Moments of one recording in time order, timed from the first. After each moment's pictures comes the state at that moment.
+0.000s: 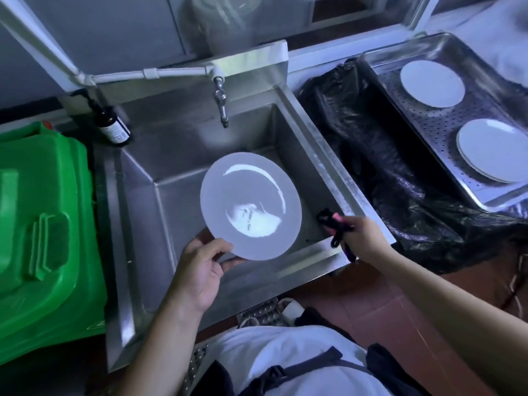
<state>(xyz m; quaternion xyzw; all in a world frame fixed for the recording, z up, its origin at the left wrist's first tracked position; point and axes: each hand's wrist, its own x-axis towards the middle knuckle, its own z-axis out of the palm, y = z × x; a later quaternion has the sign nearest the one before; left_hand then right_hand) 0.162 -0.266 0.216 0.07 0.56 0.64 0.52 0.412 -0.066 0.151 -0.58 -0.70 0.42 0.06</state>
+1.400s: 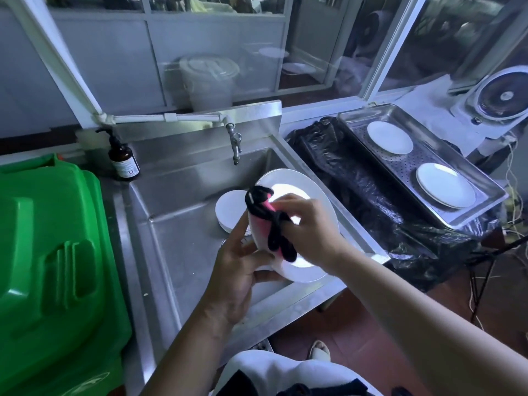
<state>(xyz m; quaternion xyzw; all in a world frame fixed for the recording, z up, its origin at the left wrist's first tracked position) 0.125 -0.298 0.269 0.30 0.44 0.62 0.57 0.239 -0.200 0.309 -0.36 -0.79 0.40 0.28</state>
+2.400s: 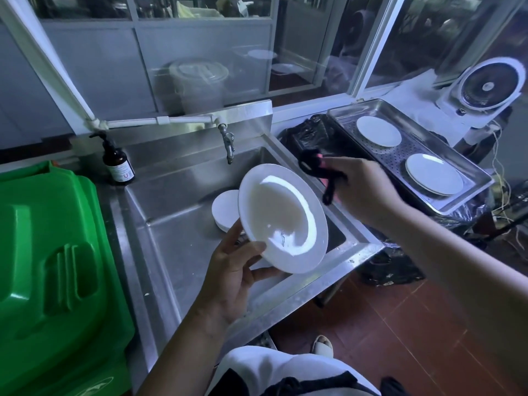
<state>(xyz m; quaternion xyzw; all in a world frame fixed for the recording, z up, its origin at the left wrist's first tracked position) 0.125 -0.315 0.258 0.20 0.39 0.65 0.62 0.301 -0.160 0.352 -0.49 -0.83 0.15 0.22</state>
